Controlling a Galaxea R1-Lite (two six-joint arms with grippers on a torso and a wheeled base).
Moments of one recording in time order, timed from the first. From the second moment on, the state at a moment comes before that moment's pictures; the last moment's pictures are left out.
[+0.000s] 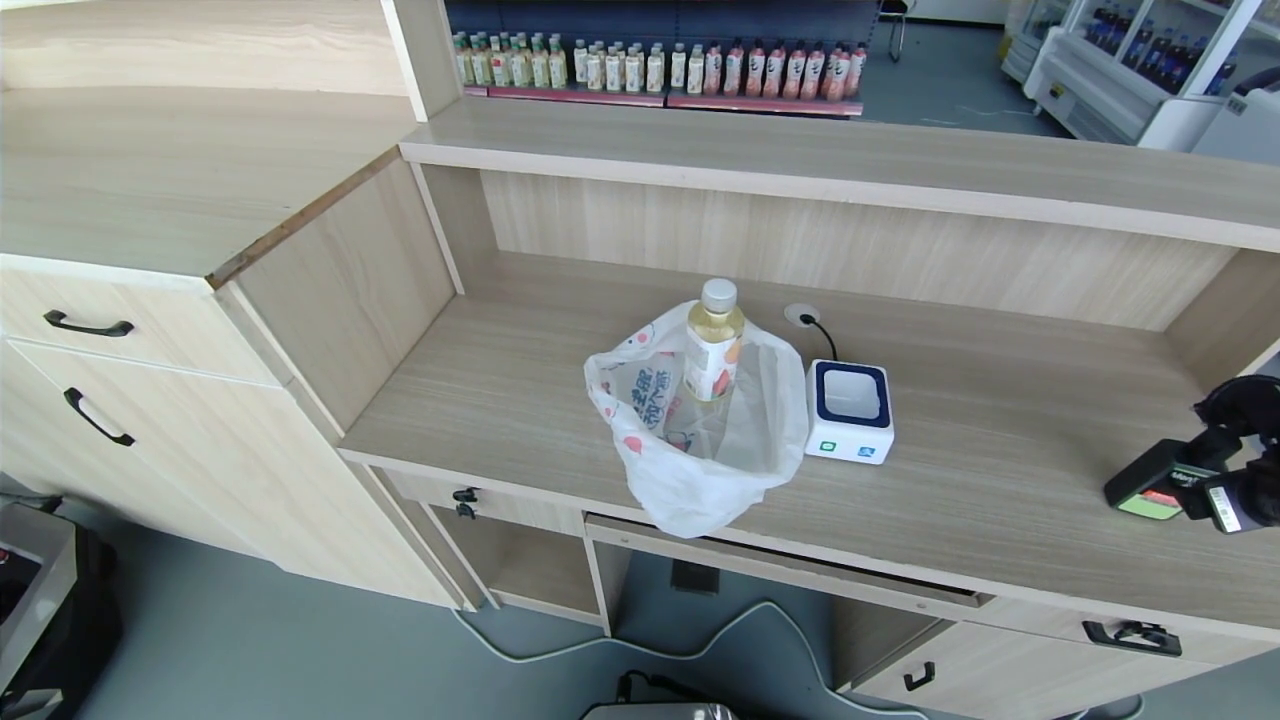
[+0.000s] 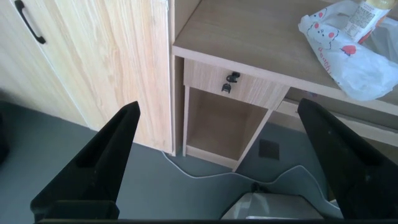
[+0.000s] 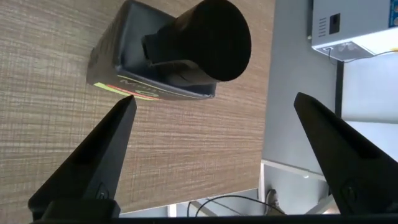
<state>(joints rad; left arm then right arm) 0.00 0.00 0.00 -0.04 0.03 -0.09 -0.51 1.89 -0.71 -0.78 -0.08 -0.65</state>
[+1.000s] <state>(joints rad) 0.00 0.00 0.00 -0.04 0.03 -0.09 -0.44 2.00 -0.76 -0.85 0.01 -0.50</state>
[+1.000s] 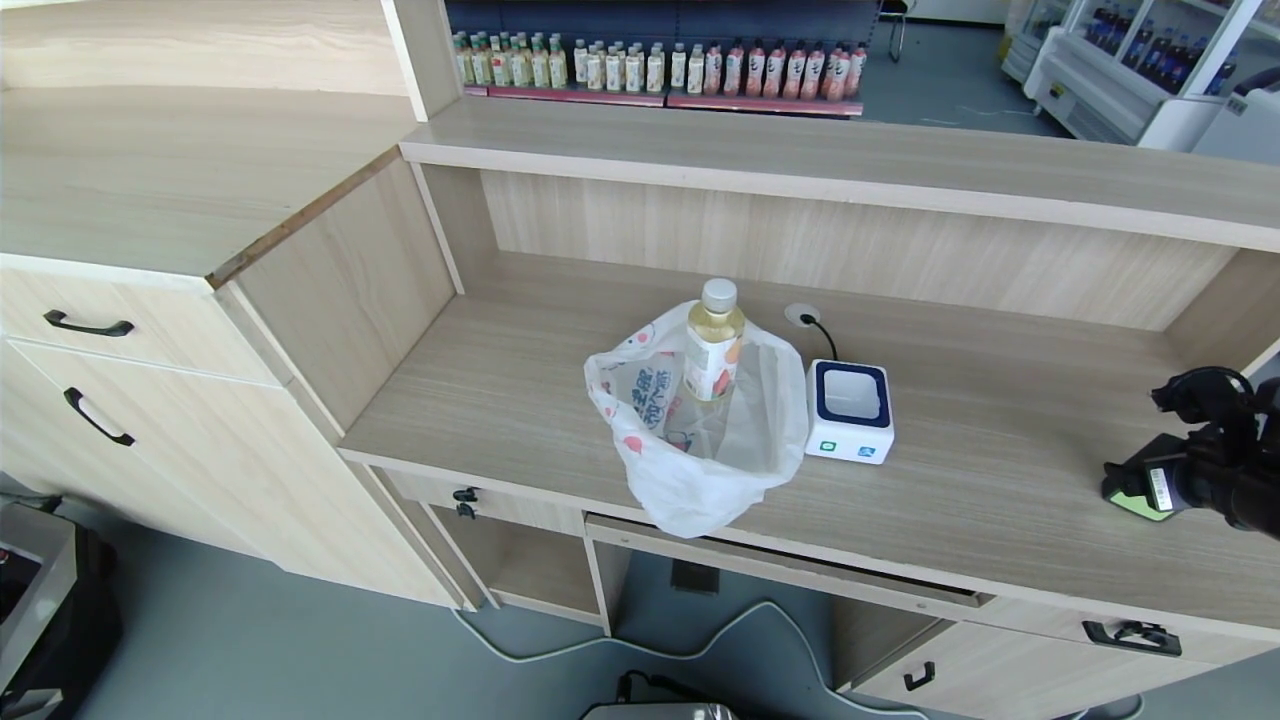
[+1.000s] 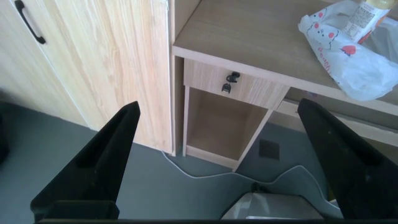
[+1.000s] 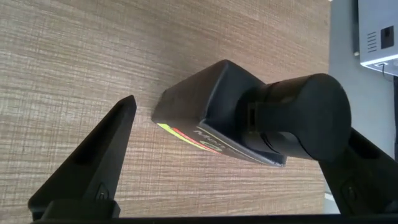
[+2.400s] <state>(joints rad) 0.00 0.00 0.00 -0.04 0.03 -0.09 -0.40 2.05 -0.80 -0.90 0.04 -0.55</state>
